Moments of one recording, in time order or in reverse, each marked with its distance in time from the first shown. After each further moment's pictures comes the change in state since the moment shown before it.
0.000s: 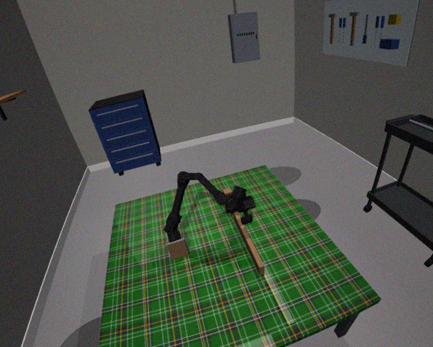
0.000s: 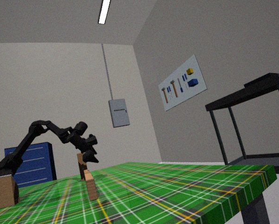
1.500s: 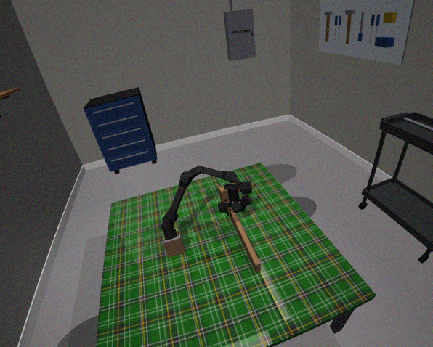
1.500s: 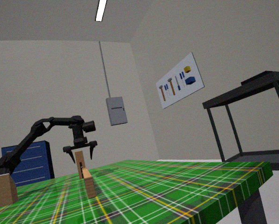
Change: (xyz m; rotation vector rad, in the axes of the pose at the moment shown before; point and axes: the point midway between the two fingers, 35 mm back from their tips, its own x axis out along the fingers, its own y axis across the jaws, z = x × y) arm -0.031 -0.010 -0.043 1.236 0.080 -0.832
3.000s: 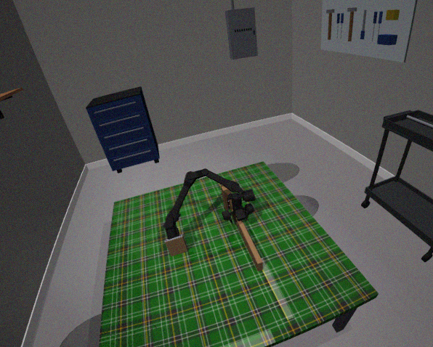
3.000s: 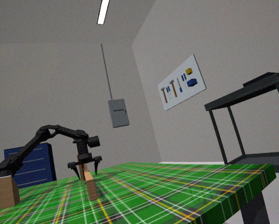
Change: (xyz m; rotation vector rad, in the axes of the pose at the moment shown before) arm 0.076 0.001 -0.002 -0.003 0.003 0.001
